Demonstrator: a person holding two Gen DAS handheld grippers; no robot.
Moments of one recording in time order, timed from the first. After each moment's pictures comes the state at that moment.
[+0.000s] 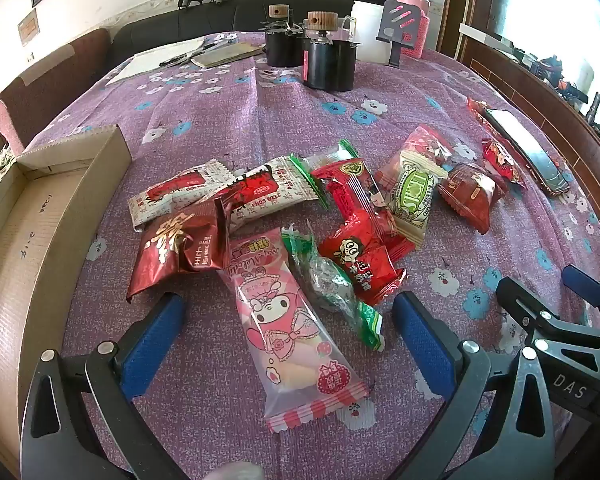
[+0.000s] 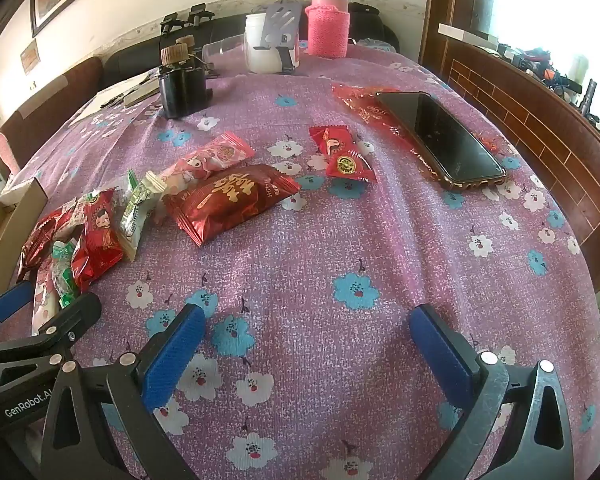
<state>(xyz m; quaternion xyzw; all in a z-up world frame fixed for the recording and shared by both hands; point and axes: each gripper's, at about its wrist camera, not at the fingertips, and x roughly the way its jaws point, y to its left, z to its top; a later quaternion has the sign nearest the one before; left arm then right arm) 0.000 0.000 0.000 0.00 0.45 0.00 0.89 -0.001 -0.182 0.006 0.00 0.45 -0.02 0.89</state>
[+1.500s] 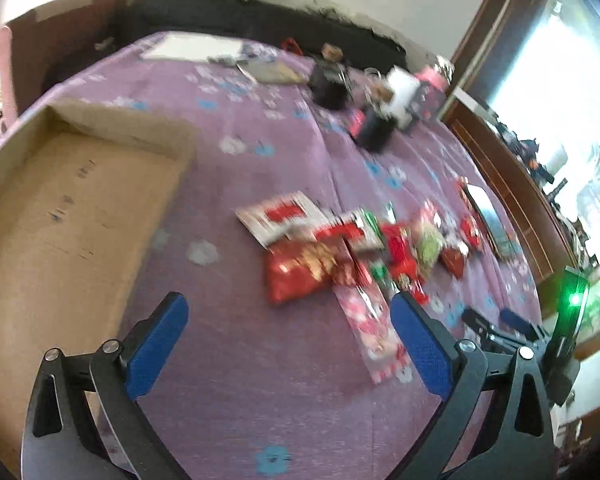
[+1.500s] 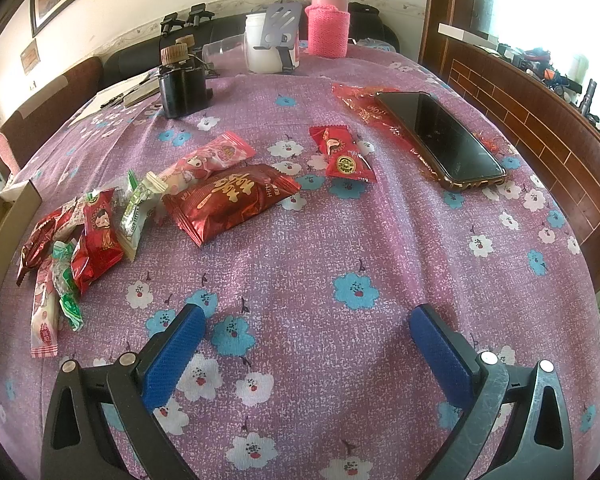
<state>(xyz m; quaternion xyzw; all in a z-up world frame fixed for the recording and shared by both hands) -0.019 0.121 0.042 -0.14 0.42 -0.06 0.89 -0.001 -0.181 0.006 0.01 0.45 -0.02 0.89</state>
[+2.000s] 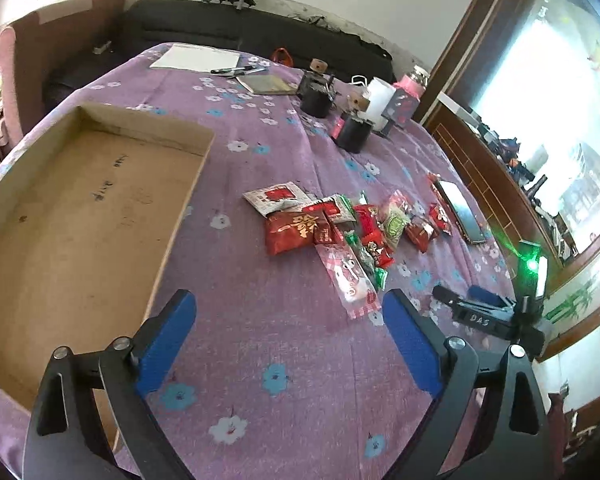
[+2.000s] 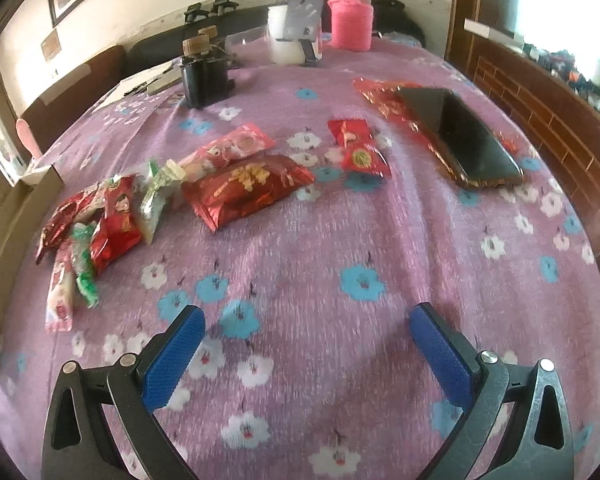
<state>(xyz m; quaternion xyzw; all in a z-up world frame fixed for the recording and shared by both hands) -0.072 0.138 0.069 -0.15 0.43 -0.09 0.89 -0.008 -0.189 0.008 0.00 0.48 0.02 0.88</state>
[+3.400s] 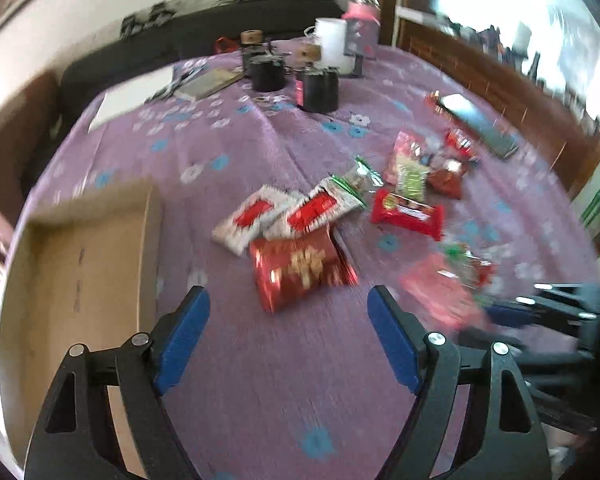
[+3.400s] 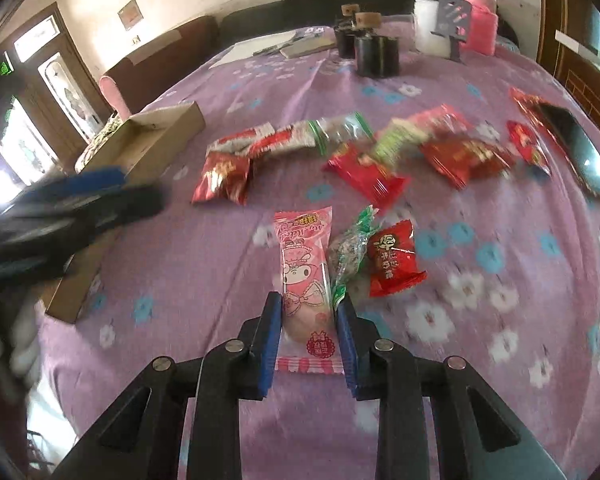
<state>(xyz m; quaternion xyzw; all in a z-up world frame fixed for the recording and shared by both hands) -0.012 0.076 0.046 0.09 0.45 -0.12 0.88 -0.065 -0.093 0.019 0.01 0.49 0.19 0.85</state>
